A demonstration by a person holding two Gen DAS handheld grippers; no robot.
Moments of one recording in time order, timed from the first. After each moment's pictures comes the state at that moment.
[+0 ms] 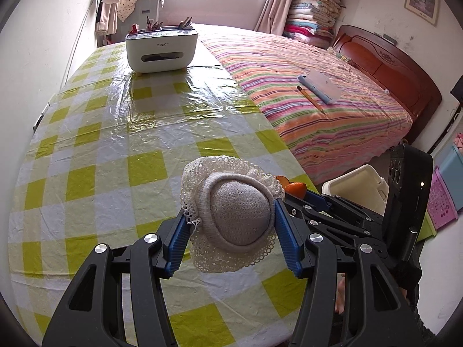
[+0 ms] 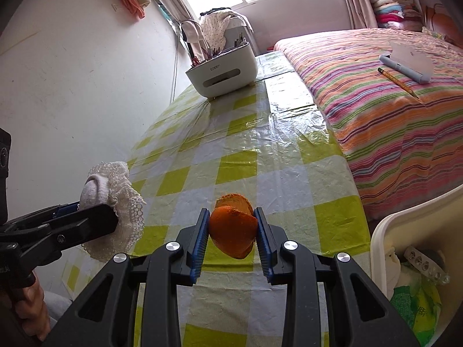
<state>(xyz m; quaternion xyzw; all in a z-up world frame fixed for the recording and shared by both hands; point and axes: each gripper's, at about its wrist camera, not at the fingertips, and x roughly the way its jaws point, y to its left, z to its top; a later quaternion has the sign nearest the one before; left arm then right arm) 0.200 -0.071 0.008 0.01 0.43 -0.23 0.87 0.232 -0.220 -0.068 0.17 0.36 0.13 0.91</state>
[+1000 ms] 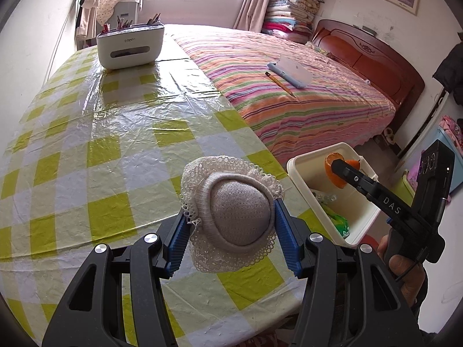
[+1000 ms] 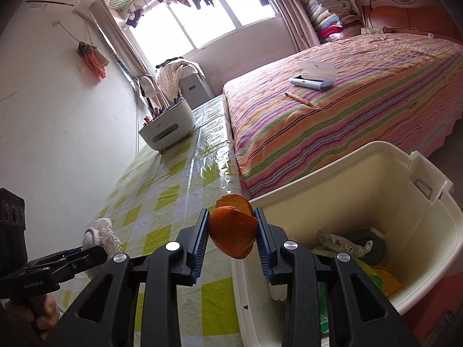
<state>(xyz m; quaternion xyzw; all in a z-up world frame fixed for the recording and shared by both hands) 0.162 -0.107 -0.017 0.02 0.42 -0.28 0.87 0.145 -0.331 -0.066 0.25 0.27 0.01 0.93</state>
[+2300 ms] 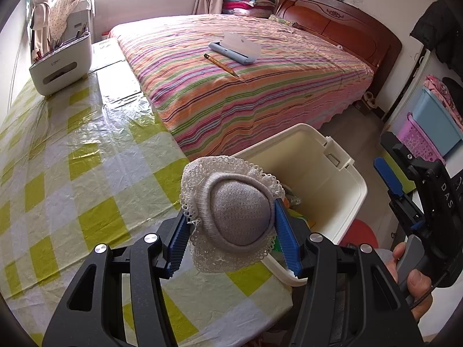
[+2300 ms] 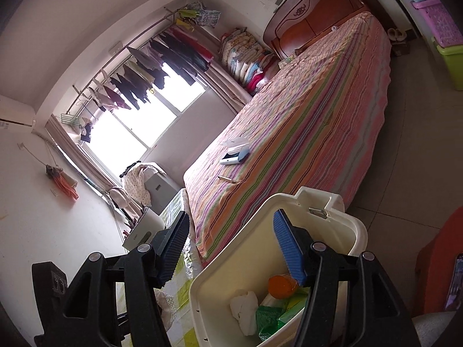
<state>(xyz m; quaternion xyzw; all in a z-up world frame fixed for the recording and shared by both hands) 0.167 -0.238 -0.025 0.09 0.43 -0.34 0.83 0.056 -0.413 -0.072 0.41 0.08 -0.14 0.90</state>
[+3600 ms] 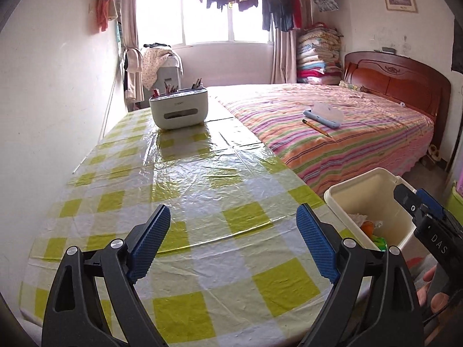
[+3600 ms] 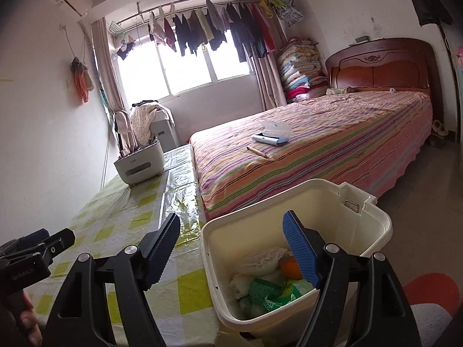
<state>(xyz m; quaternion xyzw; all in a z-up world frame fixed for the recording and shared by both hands) 0.101 -0.098 -0.008 0.07 0.25 -0.15 0.95 0.075 -0.300 -0.056 0.16 0.16 -0.12 0.97</state>
